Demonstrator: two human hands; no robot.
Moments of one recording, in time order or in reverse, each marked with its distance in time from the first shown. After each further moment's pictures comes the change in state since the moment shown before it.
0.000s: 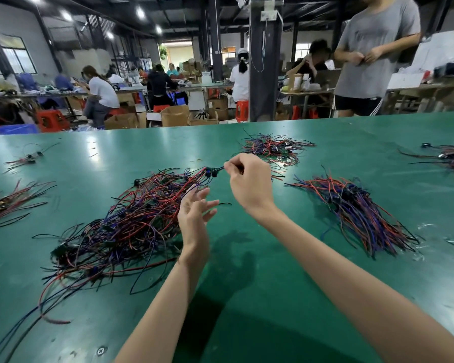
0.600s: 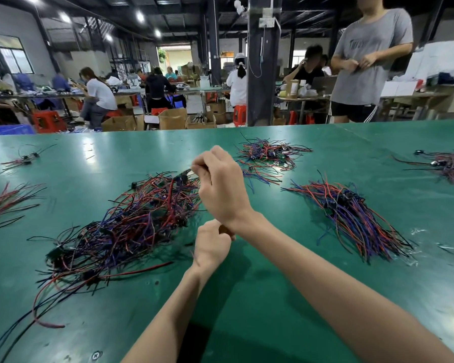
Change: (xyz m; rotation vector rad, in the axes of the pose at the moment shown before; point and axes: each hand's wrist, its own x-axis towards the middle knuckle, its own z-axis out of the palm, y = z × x) left_hand 0.004 -0.047 -0.006 0.975 -0.161 0.019; right_hand -0.014 -0.041 0.009 0.028 -0.107 -0.359
